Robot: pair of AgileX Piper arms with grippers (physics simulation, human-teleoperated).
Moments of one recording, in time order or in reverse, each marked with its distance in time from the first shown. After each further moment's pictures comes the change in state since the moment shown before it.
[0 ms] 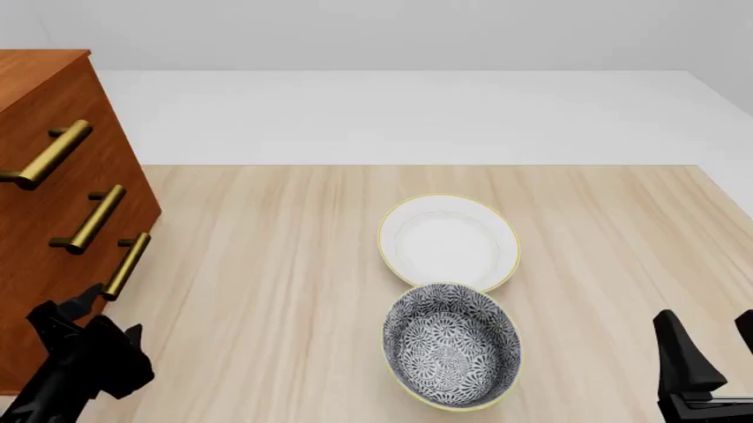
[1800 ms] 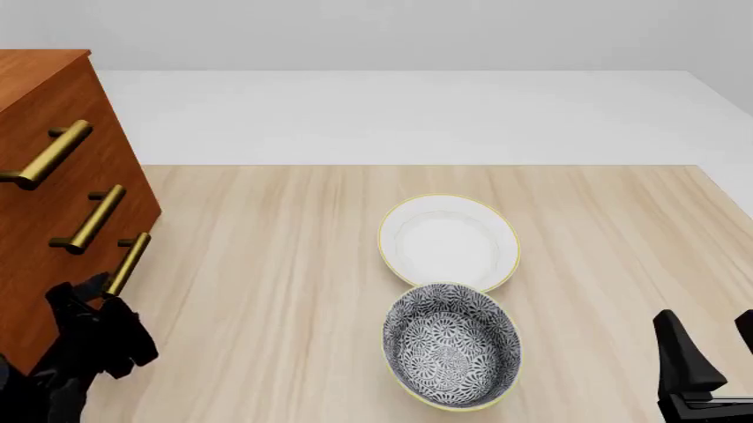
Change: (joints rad) left arm 0.063 0.202 -0.163 0.000 0.118; right arm 0.000 0.000 0.000 0.000 0.000
